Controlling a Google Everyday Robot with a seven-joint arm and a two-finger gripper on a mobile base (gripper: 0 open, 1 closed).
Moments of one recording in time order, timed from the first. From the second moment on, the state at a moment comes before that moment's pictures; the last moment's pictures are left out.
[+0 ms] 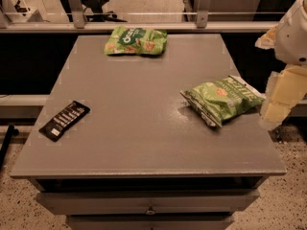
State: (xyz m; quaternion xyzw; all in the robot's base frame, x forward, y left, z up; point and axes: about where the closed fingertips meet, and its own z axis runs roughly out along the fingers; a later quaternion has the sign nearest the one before) arm 0.438 -0.217 0.976 -0.60 0.78 -0.03 0.16
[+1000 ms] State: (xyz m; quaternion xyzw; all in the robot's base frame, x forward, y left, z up) arm 0.455 -0.216 0.960 -0.60 0.78 -0.04 0.18
